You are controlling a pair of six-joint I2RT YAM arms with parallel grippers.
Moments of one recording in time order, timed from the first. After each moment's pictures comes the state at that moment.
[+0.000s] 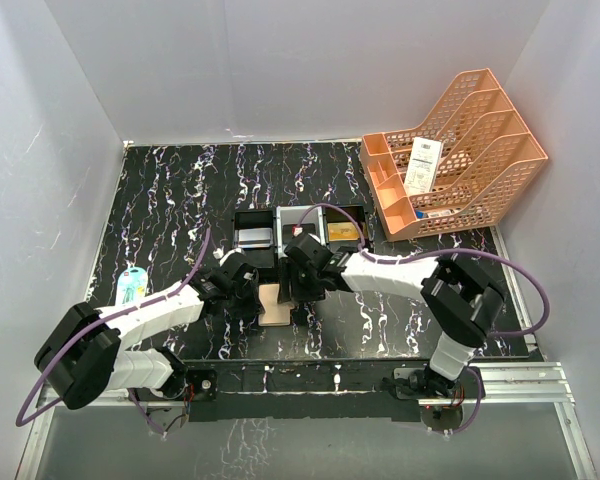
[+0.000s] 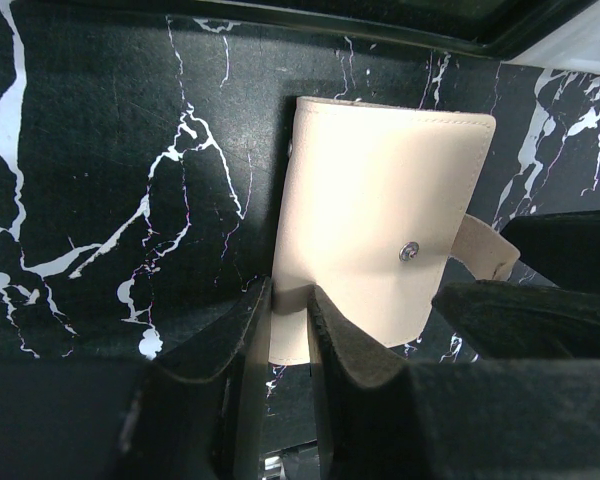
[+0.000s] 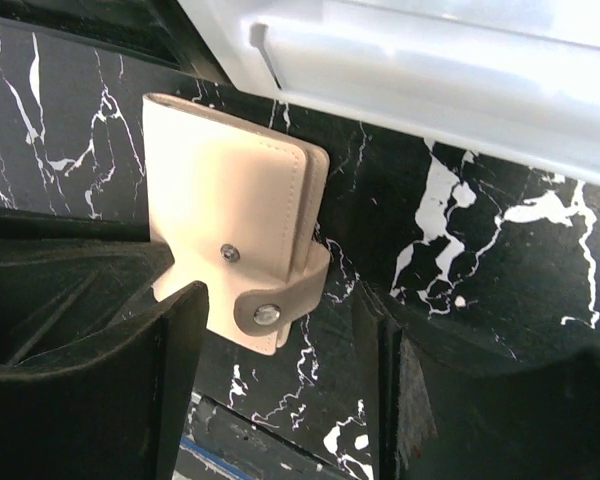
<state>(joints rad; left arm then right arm) -0.74 1.24 0.55 -0.38 -0.05 -0.95 0.92 1.68 1.01 -0.33 -0.06 0.82</state>
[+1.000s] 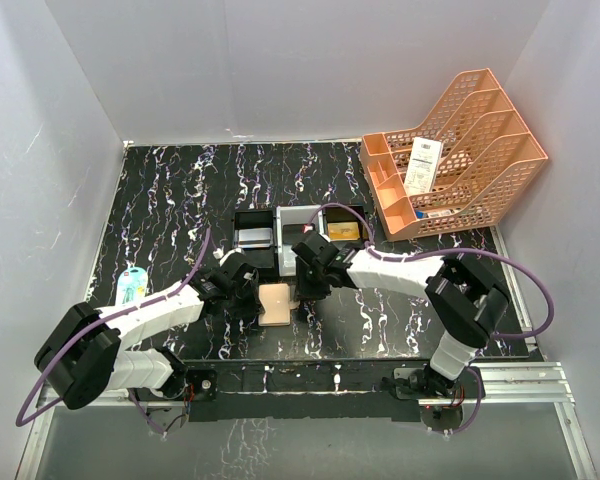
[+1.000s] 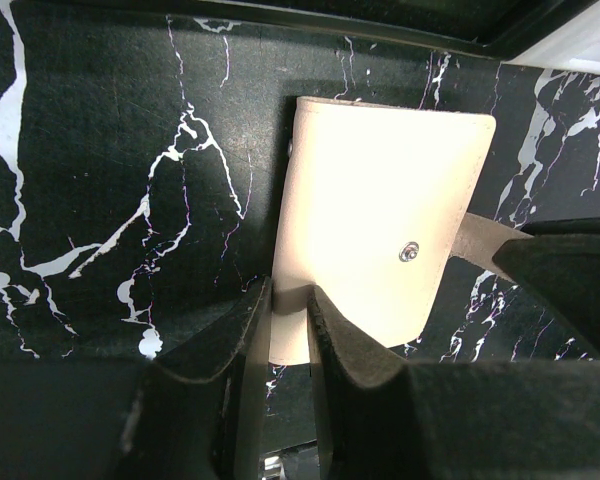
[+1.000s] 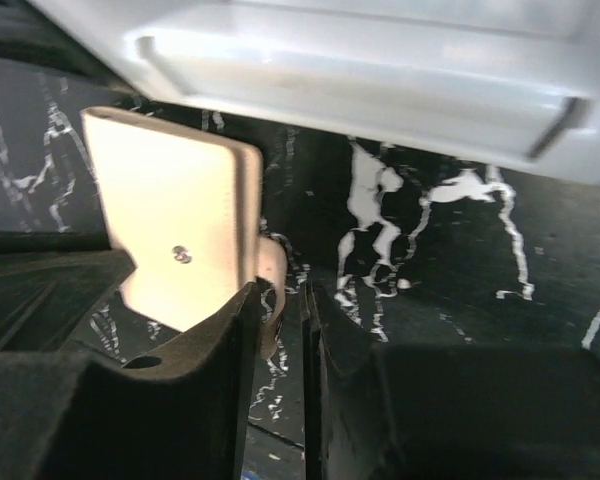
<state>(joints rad) -0.74 1.24 0.55 -0.38 -0.05 -0.95 0.88 1.68 1.01 -0.40 -0.03 0.84</state>
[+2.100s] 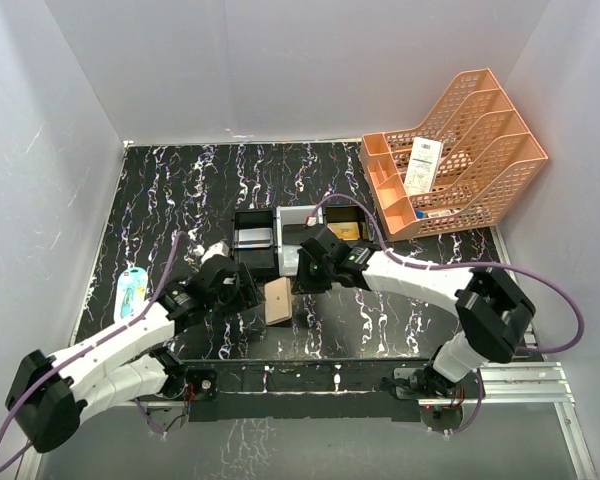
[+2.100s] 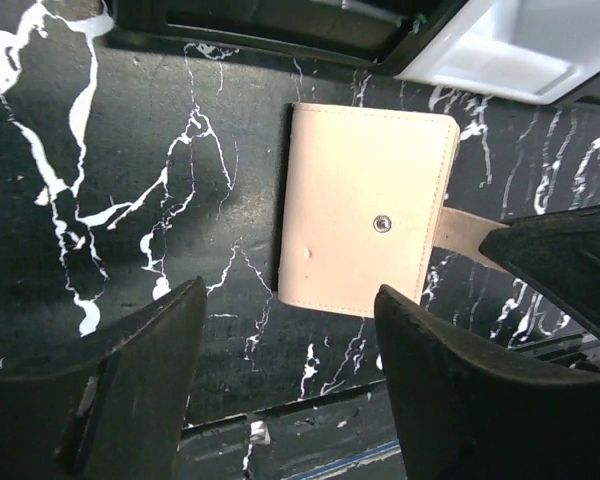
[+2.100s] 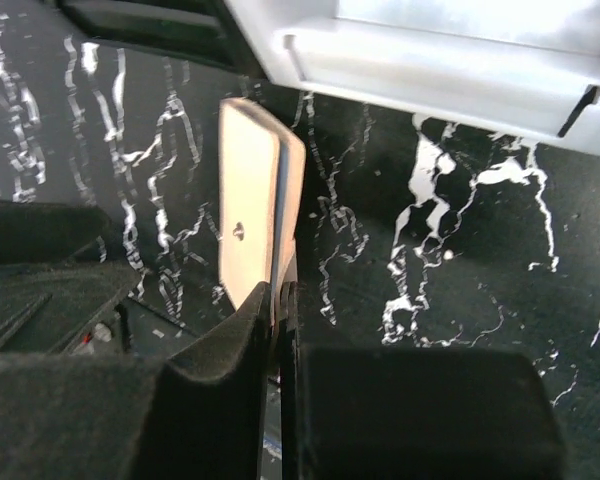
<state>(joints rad) -0.74 0.98 0.54 -0.49 -0.11 -0.97 0.88 1.56 1.00 -0.37 -0.06 0.84</state>
